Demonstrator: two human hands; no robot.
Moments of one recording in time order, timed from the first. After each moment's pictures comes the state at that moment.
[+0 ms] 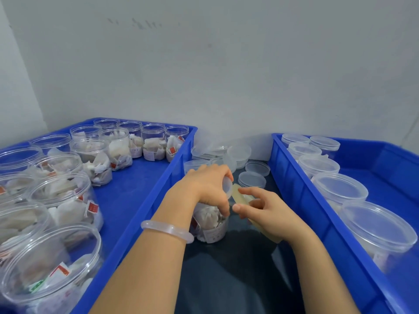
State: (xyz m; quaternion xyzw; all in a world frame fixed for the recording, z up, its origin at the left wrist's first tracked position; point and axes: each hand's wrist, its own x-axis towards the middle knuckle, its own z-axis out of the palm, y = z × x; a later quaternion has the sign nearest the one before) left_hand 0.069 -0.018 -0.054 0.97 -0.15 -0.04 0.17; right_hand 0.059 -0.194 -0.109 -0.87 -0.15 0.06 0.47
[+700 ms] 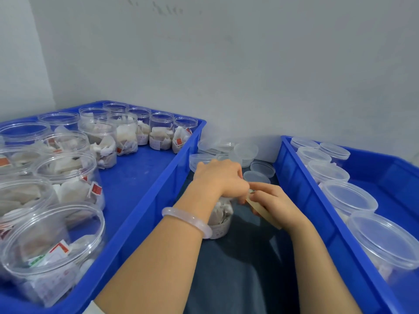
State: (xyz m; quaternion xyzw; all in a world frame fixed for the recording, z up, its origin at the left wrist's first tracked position) left_hand 0.081 -0.037 -0.063 0.98 -0.07 -0.01 0.21; right_hand 0.082 -0.195 -0.104 -0.84 -0.15 0.08 0.51
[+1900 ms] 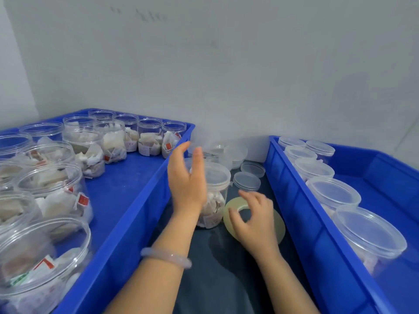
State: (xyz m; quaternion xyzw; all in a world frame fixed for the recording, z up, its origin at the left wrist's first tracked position) left_hand 0.077 -0.029 -0.106 0.66 0.04 0.39 0.64; right_hand 0.061 -0.170 -0.164 -0.89 -0.08 -0.25 0.38
